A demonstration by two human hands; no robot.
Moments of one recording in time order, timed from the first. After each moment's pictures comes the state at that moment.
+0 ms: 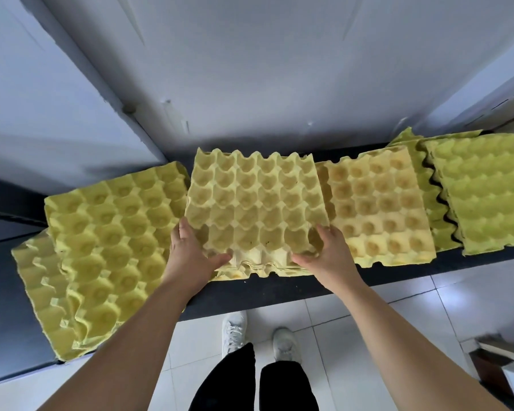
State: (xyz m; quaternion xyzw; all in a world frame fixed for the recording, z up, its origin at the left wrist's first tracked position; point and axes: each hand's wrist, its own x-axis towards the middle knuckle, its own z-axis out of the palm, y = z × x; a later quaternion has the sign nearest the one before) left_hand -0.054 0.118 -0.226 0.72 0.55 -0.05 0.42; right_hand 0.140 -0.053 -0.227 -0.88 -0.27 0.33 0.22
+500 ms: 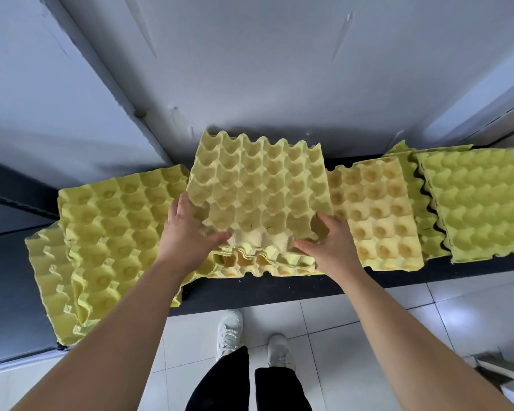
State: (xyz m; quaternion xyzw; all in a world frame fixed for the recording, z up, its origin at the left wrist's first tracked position) left_hand -0.034 0.116 -0.165 0.76 0.54 0.00 0.36; right_hand 0.158 -0.058 -0.196 -0.85 -0.23 0.33 0.33
